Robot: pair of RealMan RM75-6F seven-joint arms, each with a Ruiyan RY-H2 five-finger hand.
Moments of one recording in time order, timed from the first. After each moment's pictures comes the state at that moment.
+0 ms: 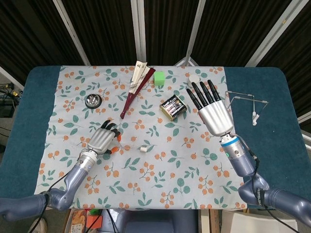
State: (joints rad) left arm -0.74 -1.63 -0.10 -1.37 1.13 0.97 0.32; right arm 0.71 -1.43 0.22 -1.34 -1.49 1.32 -0.47
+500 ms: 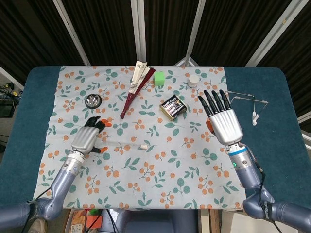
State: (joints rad) left arm -0.62 -1.47 -0.14 -1.63 1.08 1.13 0.29; right arm 0.60 -1.37 0.20 -1.53 -1.39 1.35 -0.45
